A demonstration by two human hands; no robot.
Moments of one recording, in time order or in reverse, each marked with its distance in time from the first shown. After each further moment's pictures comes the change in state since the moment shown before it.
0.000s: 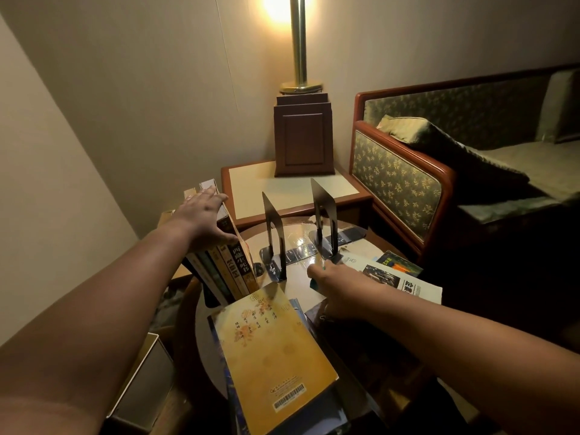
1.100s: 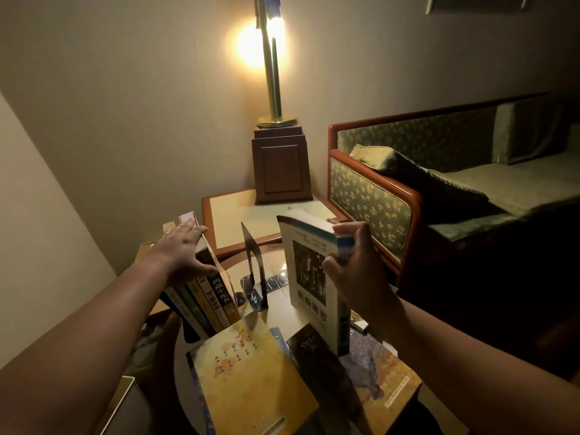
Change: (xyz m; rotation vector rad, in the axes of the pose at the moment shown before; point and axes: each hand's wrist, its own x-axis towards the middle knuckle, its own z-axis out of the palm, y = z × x) left_hand 0.005 -0.001 0.000 0.007 -0.025 0.000; right_hand -0.056 0.011 -0.060 0.764 1.045 -0.049
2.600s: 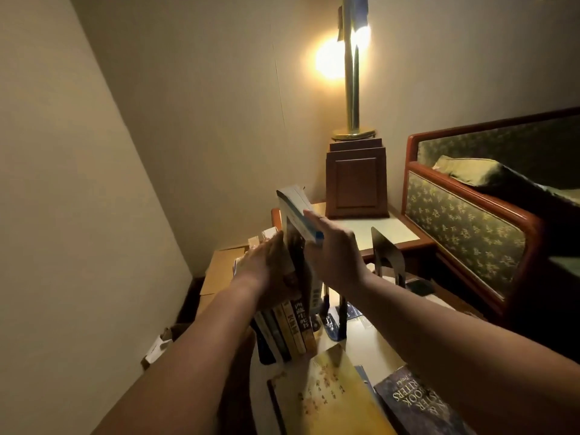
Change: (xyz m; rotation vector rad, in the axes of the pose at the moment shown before) left_hand -0.012 0.000 -0.002 -0.236 0.149 -0.002; right_hand 0.095 -0.037 0.170 0.053 -0.145 -0.322
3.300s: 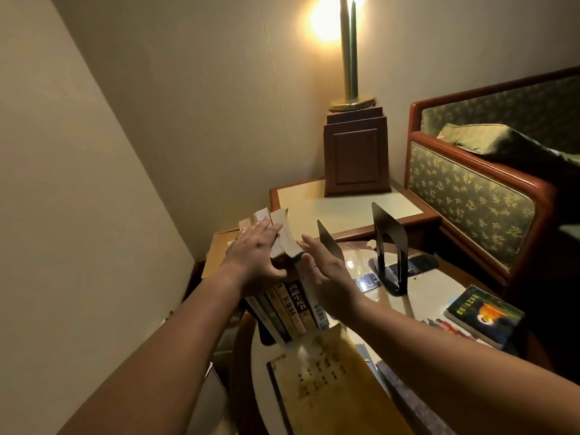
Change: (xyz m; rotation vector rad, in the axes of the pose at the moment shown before) left_hand -0.001 -0.011 0.003 0.151 -0.062 0.090; right_hand -0.075 0.031 0.037 0.393 -0.284 0.427
